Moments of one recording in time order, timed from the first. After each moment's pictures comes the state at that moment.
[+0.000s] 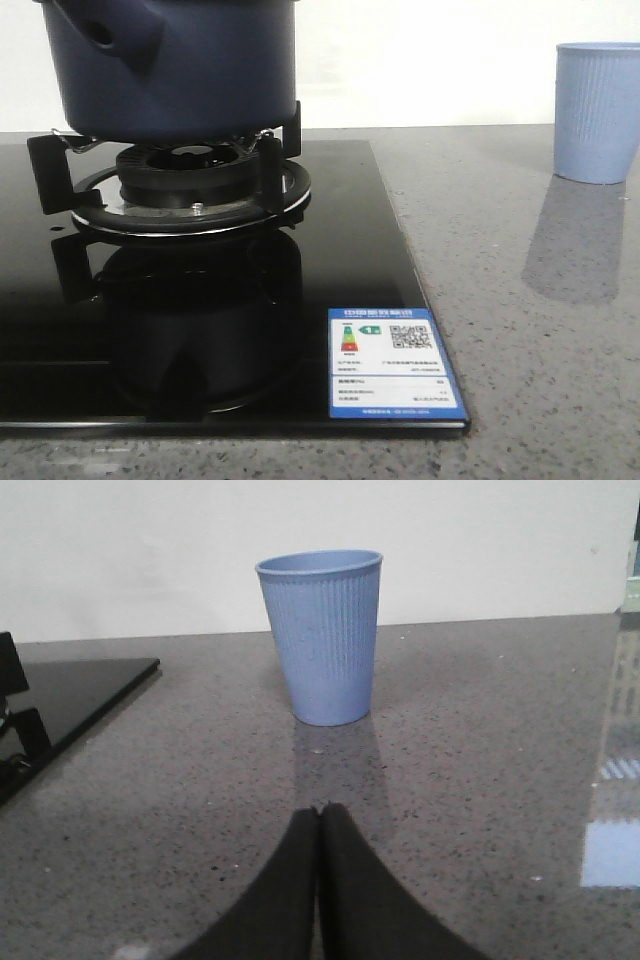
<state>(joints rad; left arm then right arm) -0.09 0.00 0.00 -0.28 0.08 -0.03 0.04 -0.01 0.01 0.24 0.10 -0.12</state>
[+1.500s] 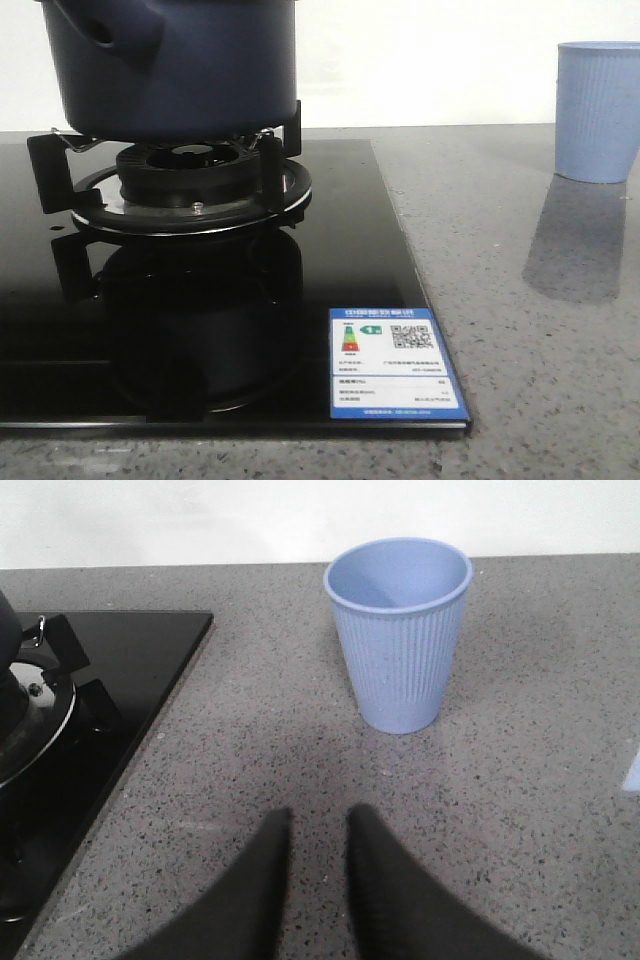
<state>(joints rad) -0.34 0.67 -0.67 -0.39 0.23 0.23 0.04 0.53 -0.52 0.32 0.43 -0.22</state>
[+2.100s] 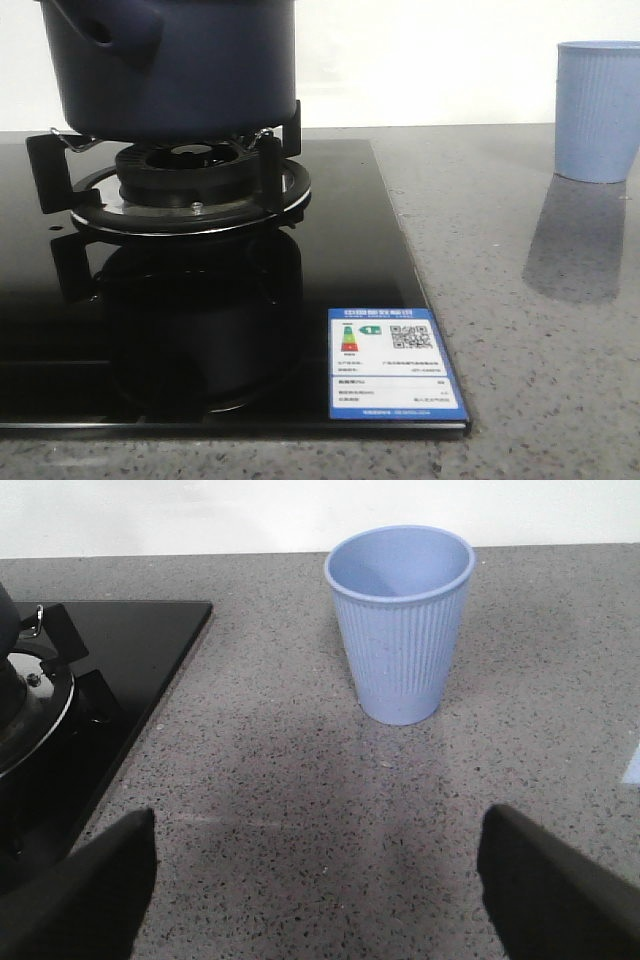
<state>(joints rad) -0.52 1.08 -0.79 -0.39 -0.02 0.24 0.04 0.53 -0.52 0.32 0.44 -0.23</state>
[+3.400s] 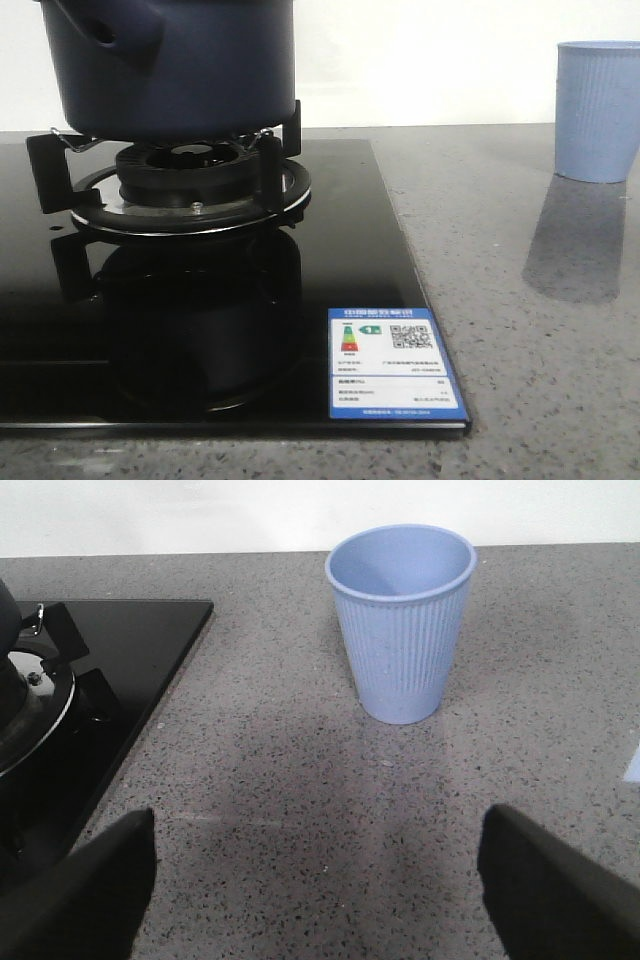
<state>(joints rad) -0.53 1.36 -0.97 -0.39 -0.13 0.24 0.04 0.53 -0.52 0.32 0.45 -0.23</state>
